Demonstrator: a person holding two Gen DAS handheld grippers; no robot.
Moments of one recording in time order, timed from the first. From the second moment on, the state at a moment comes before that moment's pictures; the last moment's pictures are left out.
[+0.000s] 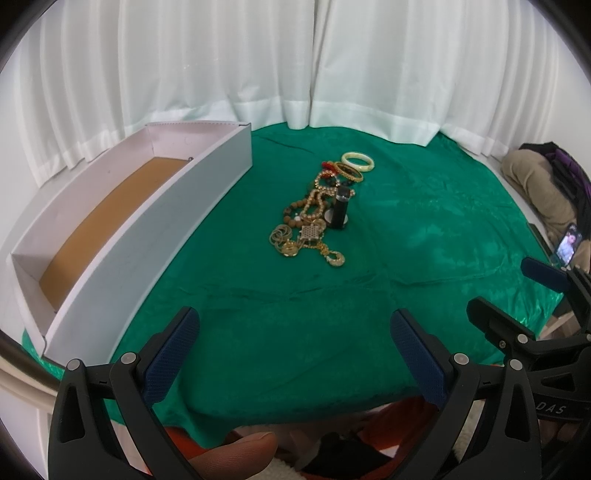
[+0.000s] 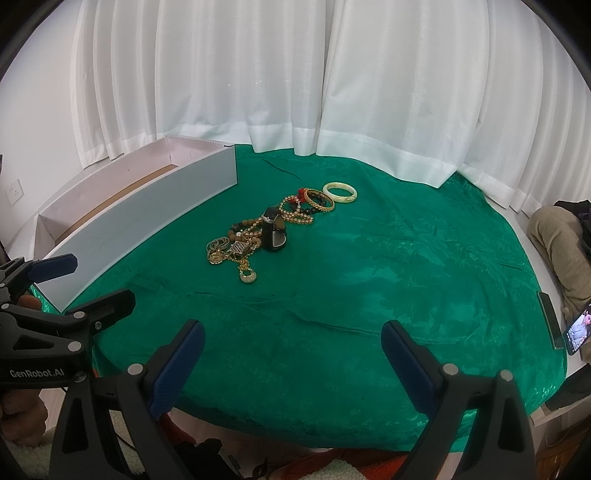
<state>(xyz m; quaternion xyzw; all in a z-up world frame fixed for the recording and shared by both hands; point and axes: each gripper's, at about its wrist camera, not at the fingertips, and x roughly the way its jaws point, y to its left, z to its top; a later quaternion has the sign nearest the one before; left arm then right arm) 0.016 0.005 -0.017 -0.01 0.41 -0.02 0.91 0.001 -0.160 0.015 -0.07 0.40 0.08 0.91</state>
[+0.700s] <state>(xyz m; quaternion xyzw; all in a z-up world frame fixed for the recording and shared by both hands) 0.017 0.014 -0.023 -0.03 0.43 -0.02 0.90 0.001 -0.159 0.009 -0.06 0.41 0.08 0.91</state>
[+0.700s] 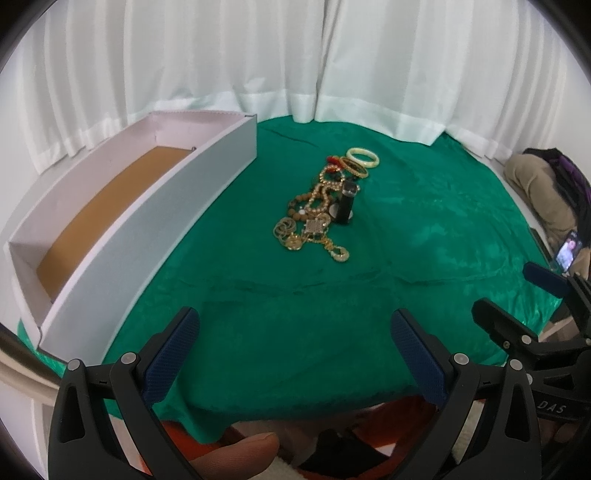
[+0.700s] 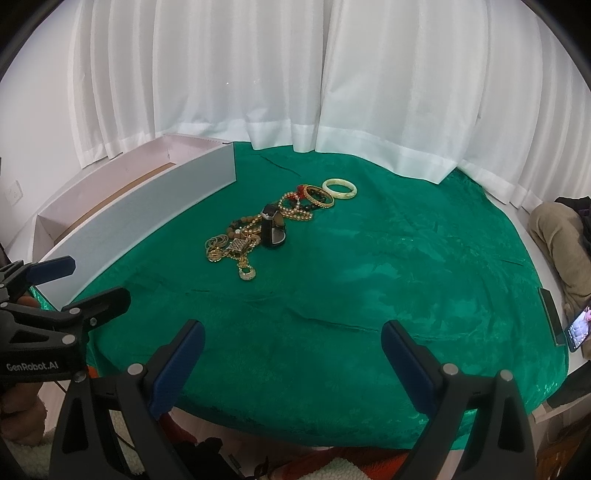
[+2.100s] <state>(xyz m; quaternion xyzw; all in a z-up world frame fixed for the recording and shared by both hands) 0.157 0.002 -0.081 -0.02 0.49 -0.11 0.86 0.019 -0.172 -0.011 -0.04 0.44 0.07 0.90</state>
